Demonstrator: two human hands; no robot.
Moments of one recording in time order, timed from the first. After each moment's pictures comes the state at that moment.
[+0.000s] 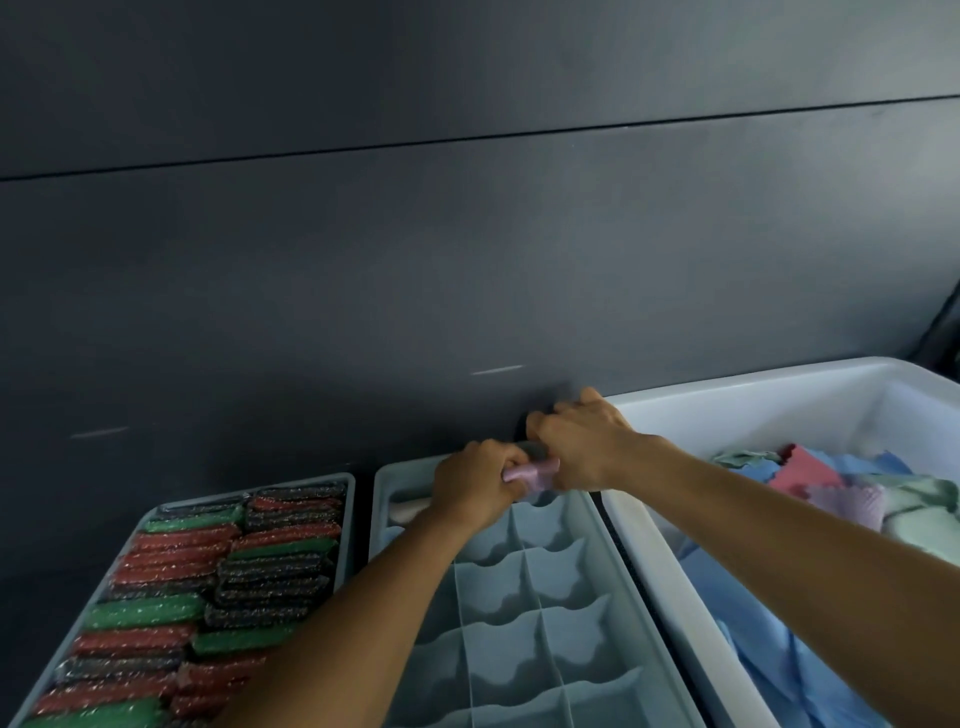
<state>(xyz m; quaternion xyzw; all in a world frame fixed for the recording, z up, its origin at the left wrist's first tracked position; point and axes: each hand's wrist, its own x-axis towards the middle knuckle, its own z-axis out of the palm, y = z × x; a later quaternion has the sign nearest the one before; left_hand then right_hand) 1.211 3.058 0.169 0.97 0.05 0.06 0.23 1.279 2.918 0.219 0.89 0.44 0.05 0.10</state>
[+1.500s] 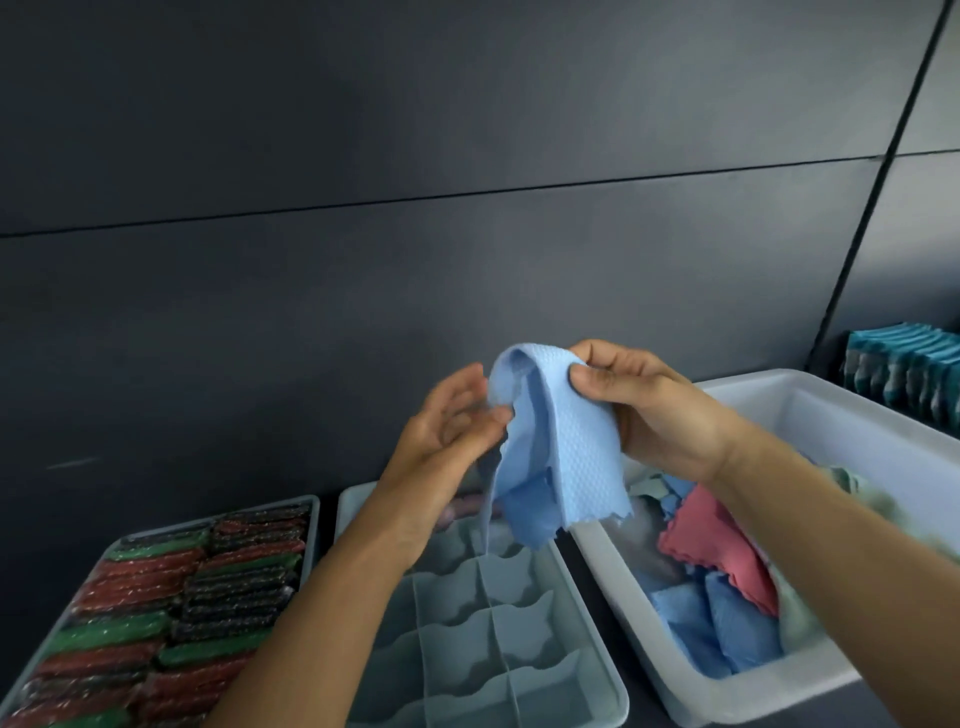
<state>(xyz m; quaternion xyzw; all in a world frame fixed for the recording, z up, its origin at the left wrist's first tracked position) 1.113 2.999 0.287 0.69 0.02 0.08 0.72 1.210 2.815 0.309 0.56 0.32 -0.24 -0.73</state>
